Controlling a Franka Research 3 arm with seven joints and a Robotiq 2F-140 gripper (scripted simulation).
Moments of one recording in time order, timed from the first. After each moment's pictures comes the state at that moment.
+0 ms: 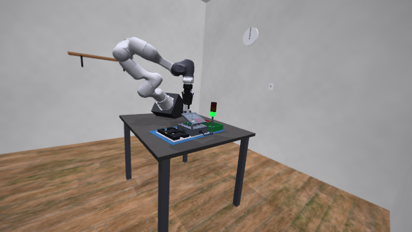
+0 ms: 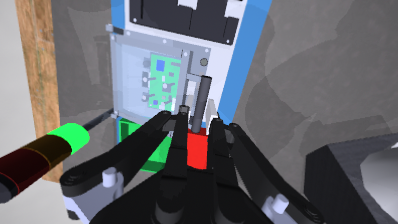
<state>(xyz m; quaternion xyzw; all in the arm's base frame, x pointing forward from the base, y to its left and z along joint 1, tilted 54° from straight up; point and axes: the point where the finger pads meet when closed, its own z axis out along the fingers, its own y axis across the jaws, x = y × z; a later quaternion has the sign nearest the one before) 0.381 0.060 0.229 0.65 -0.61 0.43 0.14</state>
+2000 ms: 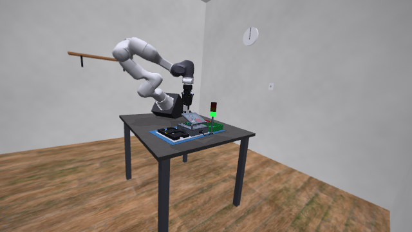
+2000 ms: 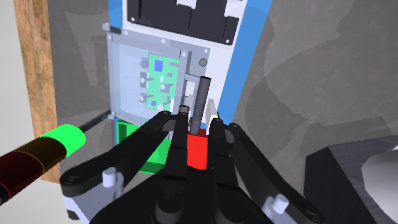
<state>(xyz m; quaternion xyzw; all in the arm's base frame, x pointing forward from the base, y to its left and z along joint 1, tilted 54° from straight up) 0.382 0.055 0.226 0.65 -0.61 0.43 0.14</state>
